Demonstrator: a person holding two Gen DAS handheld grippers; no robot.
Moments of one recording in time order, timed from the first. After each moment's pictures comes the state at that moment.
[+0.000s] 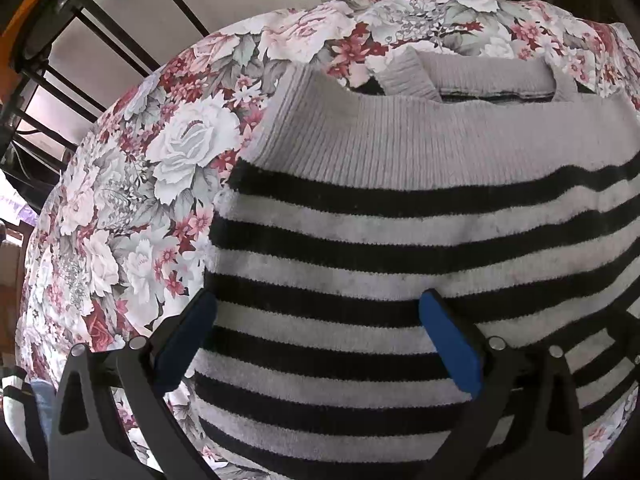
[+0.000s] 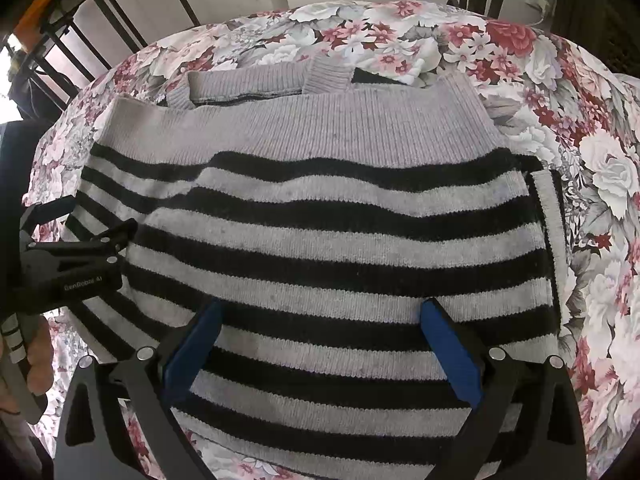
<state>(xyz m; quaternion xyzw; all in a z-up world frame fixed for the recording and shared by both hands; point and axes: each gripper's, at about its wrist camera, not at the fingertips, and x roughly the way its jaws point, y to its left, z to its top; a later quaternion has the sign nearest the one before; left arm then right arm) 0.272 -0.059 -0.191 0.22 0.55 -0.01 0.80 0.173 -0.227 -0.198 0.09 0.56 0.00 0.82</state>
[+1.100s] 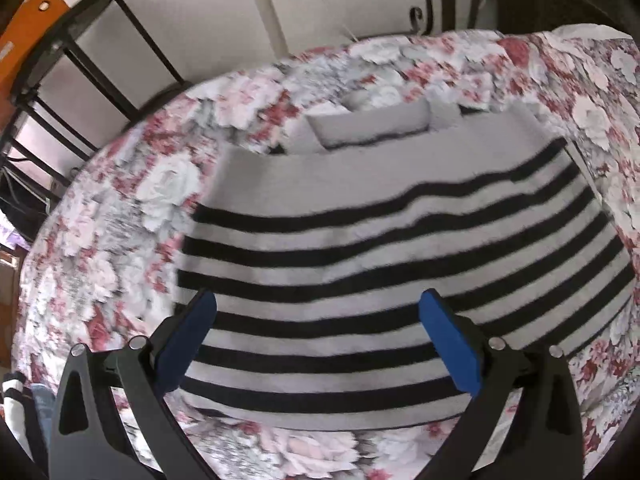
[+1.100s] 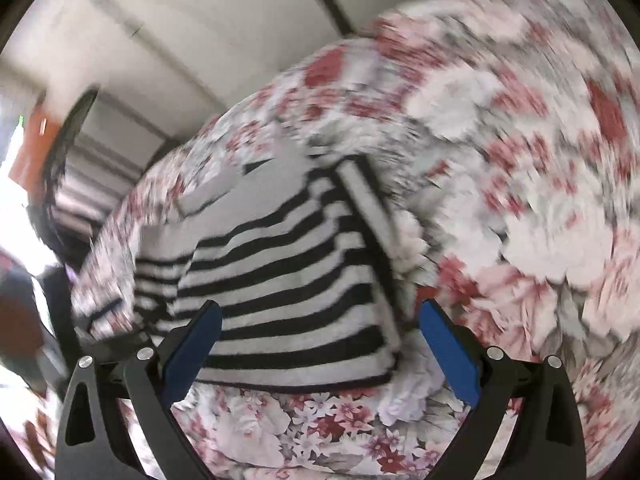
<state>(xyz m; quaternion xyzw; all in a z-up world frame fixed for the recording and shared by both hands) 0.217 -0.114 -0.141 0.21 0.52 -0.08 0.82 0.075 -0.357 -0.148 0.33 0.48 -0.04 0.81</state>
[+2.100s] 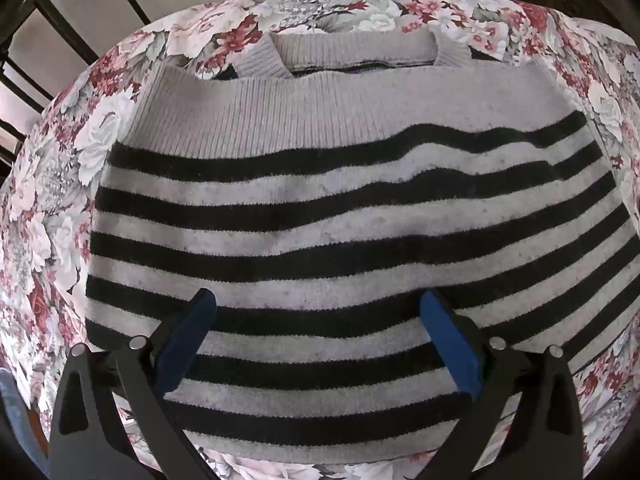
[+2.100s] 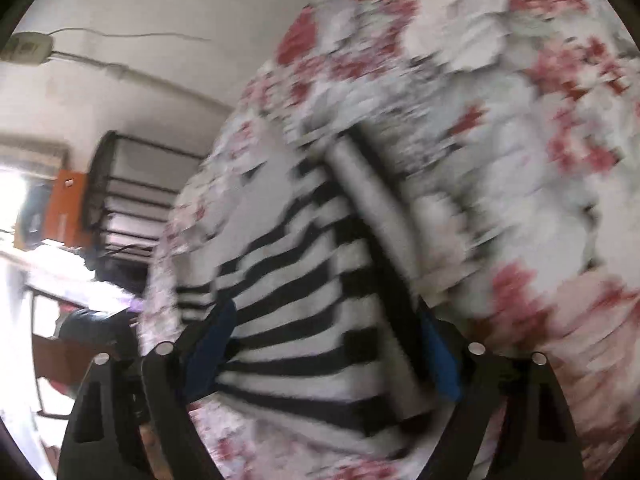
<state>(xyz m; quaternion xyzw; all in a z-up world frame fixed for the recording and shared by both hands) 0.230 -0.108 -0.198 0.17 0.59 -0.09 0.79 0.110 -0.366 -0.205 0.44 0.44 0.06 0.78</state>
